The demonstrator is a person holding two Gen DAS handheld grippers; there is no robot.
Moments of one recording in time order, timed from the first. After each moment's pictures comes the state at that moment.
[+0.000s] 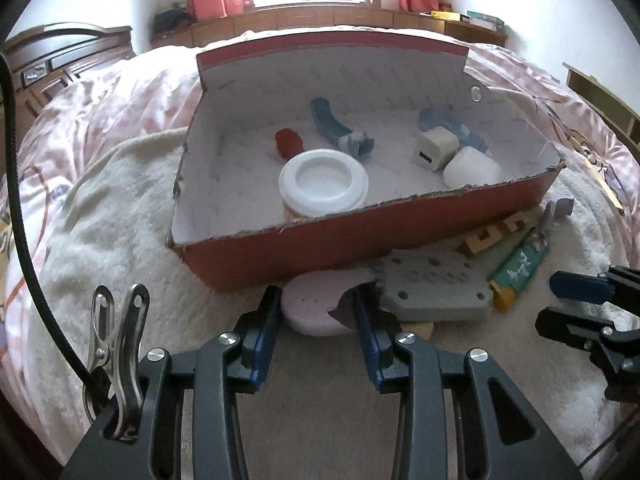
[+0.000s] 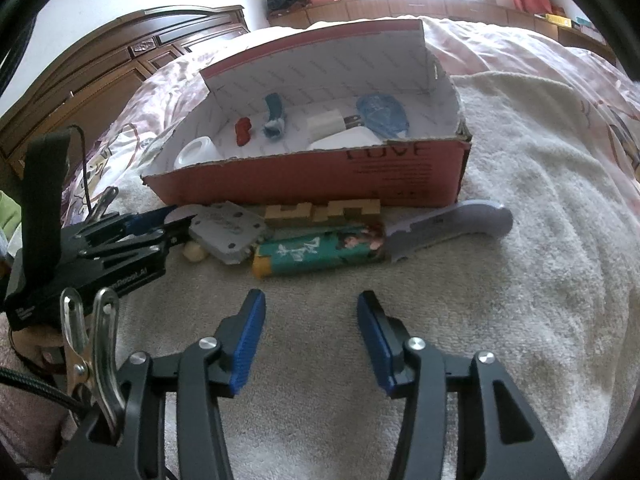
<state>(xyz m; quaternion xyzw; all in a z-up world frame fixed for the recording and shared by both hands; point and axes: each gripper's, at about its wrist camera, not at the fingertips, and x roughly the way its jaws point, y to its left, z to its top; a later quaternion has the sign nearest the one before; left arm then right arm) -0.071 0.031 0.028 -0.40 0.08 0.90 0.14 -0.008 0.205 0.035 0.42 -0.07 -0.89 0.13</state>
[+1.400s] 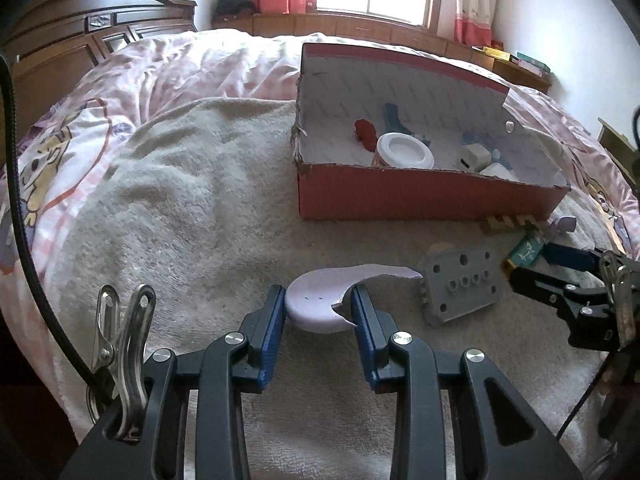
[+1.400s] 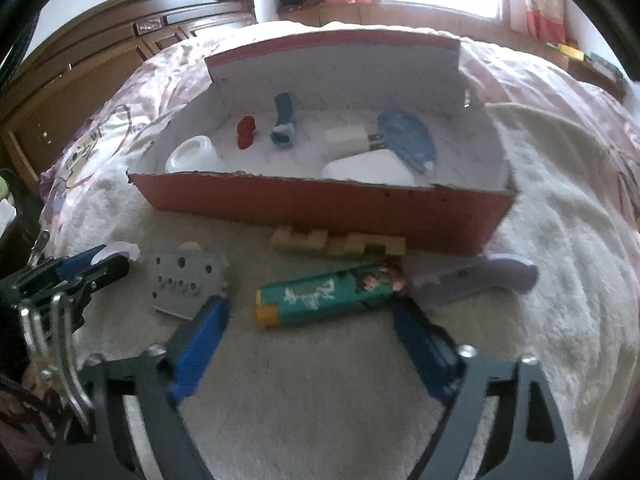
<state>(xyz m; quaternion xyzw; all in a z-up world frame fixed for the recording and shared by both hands) -0.022 -0.023 0.029 -0.39 -0.01 0.92 0.07 -0.036 0.179 0.037 0.42 -0.02 -0.90 0.12</state>
